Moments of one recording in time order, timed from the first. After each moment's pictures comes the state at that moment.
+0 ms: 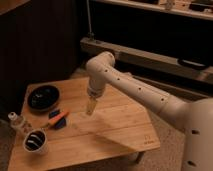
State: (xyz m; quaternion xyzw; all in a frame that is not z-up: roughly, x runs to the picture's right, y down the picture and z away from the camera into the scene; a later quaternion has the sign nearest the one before) arm -0.061 0.075 0.759 0.03 -0.39 -0.89 0.23
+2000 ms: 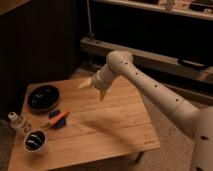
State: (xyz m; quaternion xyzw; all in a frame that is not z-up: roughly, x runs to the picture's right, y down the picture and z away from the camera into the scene) arm -0.080 0.006 0.738 -0.03 -0.40 -0.52 0.75
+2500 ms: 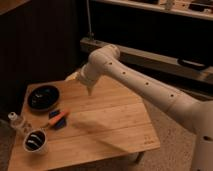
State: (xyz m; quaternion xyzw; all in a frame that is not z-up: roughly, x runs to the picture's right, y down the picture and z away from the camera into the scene) arm -0.140 -0.019 0.721 -0.02 -0.34 -0.51 0.79
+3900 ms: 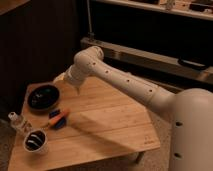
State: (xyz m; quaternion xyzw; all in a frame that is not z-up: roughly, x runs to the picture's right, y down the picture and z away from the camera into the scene) arm -0.197 -0.018 0.748 0.00 -0.37 -0.55 0.75
